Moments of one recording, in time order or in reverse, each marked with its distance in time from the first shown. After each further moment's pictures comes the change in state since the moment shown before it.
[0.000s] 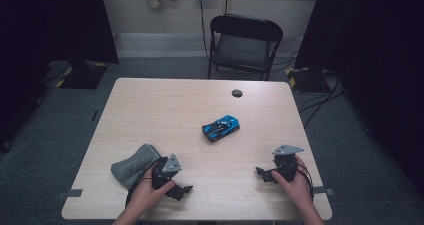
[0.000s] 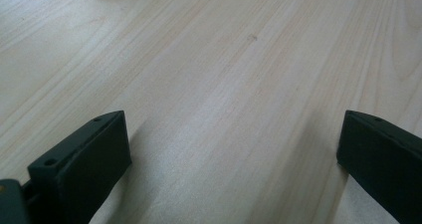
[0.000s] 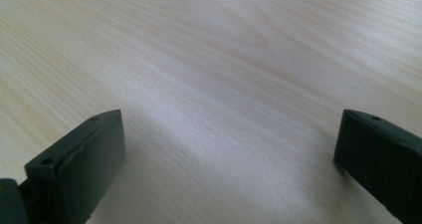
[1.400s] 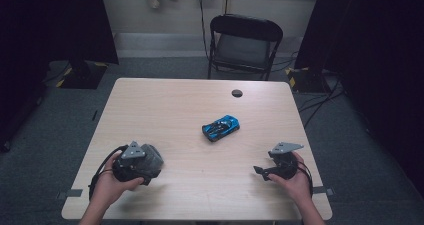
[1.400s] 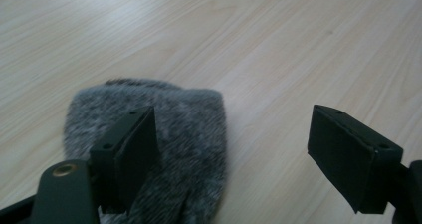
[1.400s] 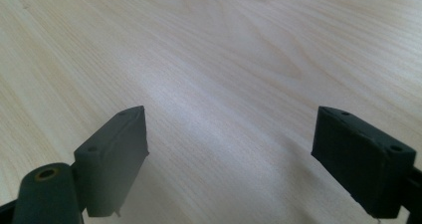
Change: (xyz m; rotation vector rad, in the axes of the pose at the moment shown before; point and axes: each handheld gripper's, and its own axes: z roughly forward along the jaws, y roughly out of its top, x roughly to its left) left arm 0.052 -0.017 -0.095 0.003 0.129 -0.143; right arm 0.005 0.015 -0.010 -0.010 0.108 -0.068
